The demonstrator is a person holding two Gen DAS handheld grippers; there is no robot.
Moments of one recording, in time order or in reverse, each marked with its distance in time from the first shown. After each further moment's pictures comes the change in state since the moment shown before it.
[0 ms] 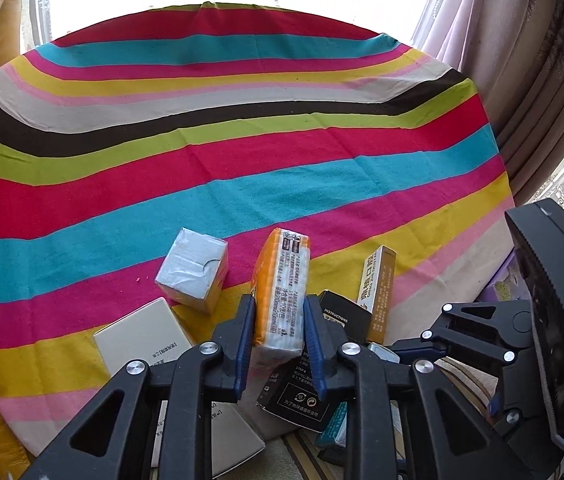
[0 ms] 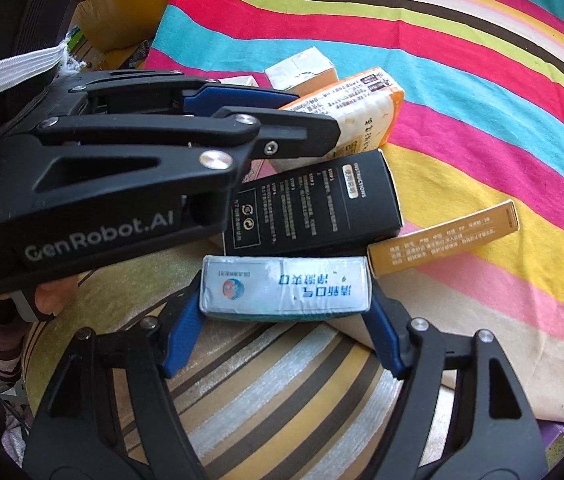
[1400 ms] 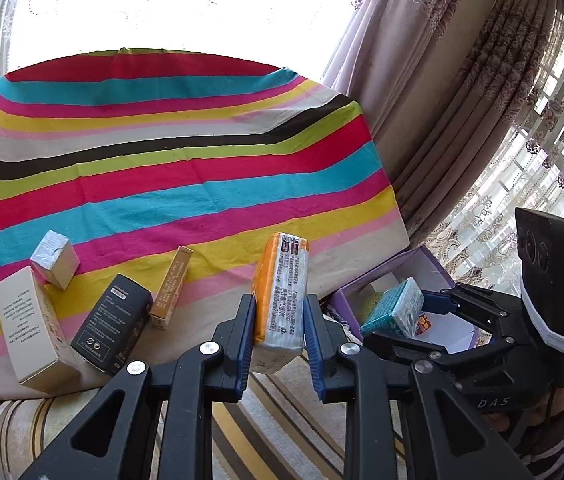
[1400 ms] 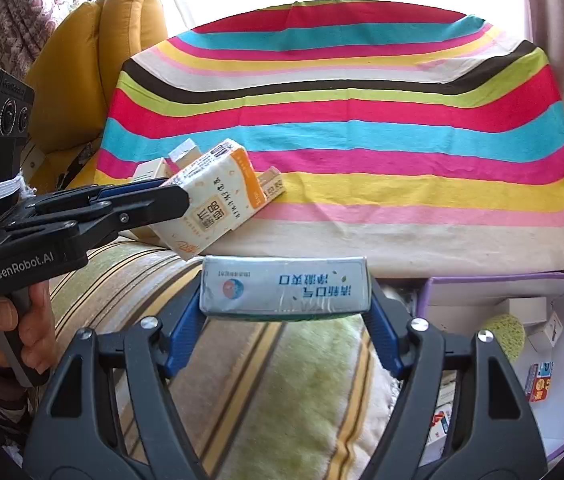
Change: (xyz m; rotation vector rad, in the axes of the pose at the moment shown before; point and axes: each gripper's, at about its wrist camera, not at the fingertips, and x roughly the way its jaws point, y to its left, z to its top) left arm -0.063 -0.131 -0.031 0.030 -0.128 -0.244; right arm -0.159 -0.035 -0.128 0.267 -0.333 -0.288
